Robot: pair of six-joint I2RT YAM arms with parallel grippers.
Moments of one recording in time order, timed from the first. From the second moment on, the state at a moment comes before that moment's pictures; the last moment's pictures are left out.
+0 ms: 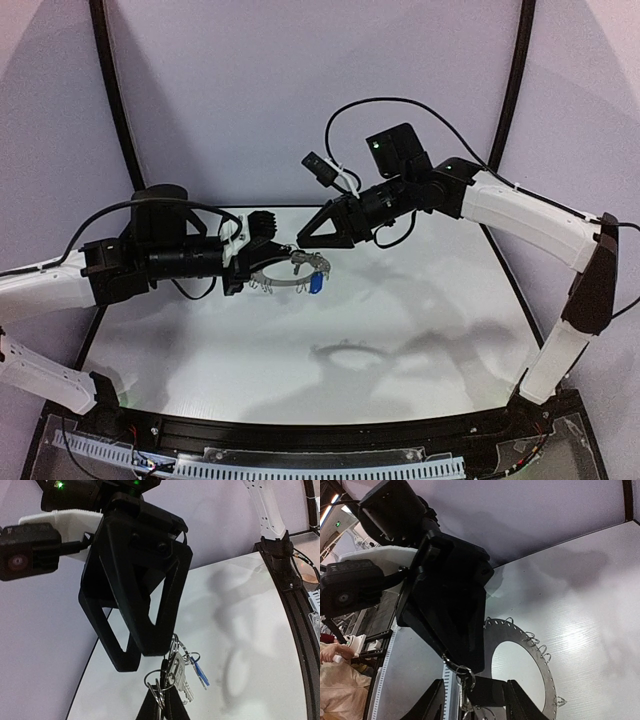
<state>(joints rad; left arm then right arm) -0.94 1.18 0.98 -0.03 0.27 0.58 0.81 1.67 1.63 -0.52 -0.92 0.02</state>
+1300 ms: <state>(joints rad) -0.94 1.19 0.93 0.02 0.16 0.59 0.86 1.73 1.74 -0.68 -0.75 0.06</state>
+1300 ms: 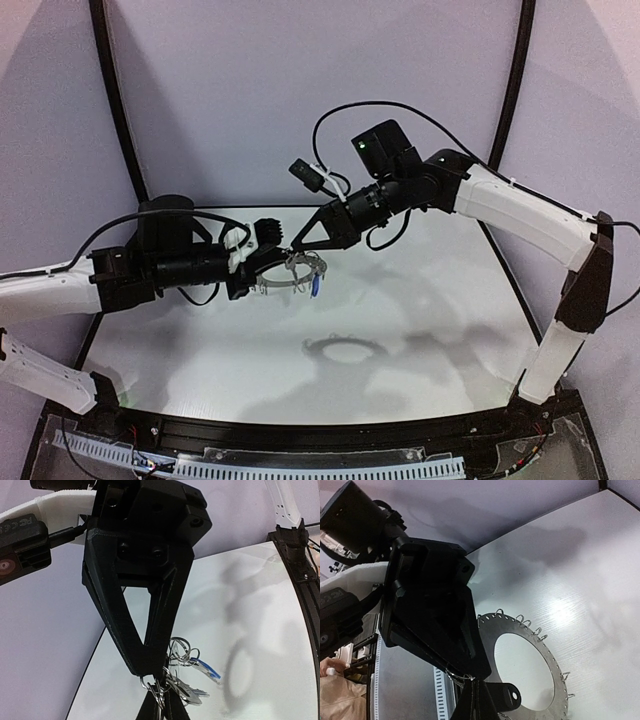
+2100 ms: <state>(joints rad) -0.94 1.18 0.90 0.02 0.07 0.68 0.89 1.81 1.86 -0.80 -0.54 0.31</state>
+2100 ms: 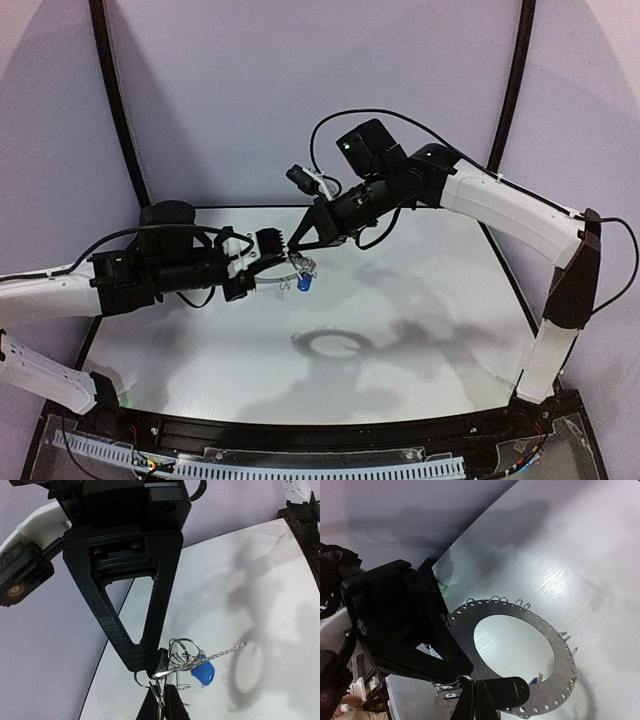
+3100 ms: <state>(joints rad) -0.93 1.20 0.90 -0.08 0.01 0.68 0.95 1.88 1.88 -0.79 -0.33 0.28</state>
